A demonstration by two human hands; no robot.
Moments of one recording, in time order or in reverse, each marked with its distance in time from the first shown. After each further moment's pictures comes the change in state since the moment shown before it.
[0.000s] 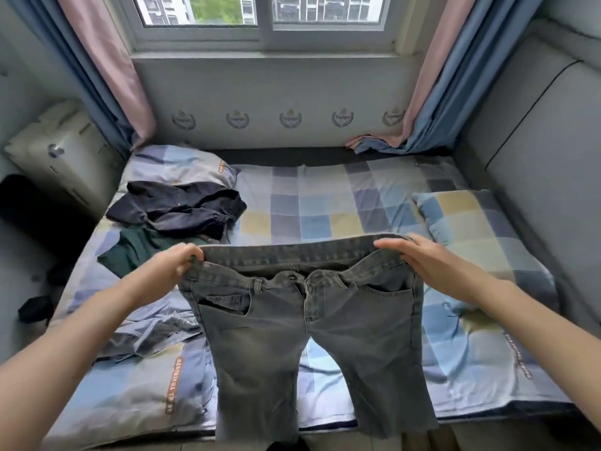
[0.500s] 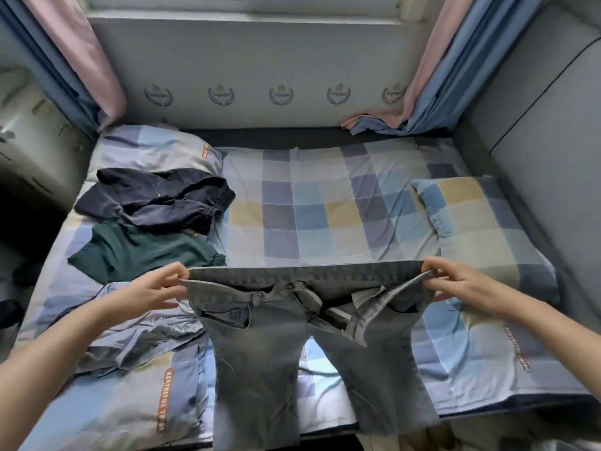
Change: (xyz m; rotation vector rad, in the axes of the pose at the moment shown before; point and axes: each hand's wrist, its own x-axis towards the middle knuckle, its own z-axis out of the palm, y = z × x) left_hand 0.046 -0.060 0.024 -0.748 -0.369 -0.372; right_hand 0.023 0.063 0.024 0.555 -0.195 0.492
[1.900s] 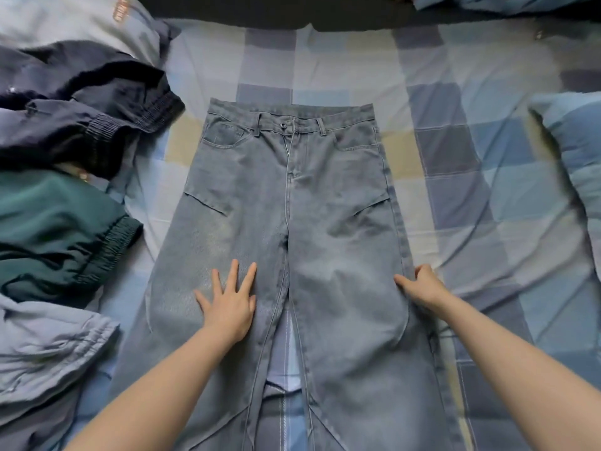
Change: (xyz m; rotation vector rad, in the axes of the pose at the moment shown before) left_hand 0.480 -0.257 0.265 0.810 0.185 -0.342; right_hand 0.446 0.419 0.174 -0.084 0.181 0.649
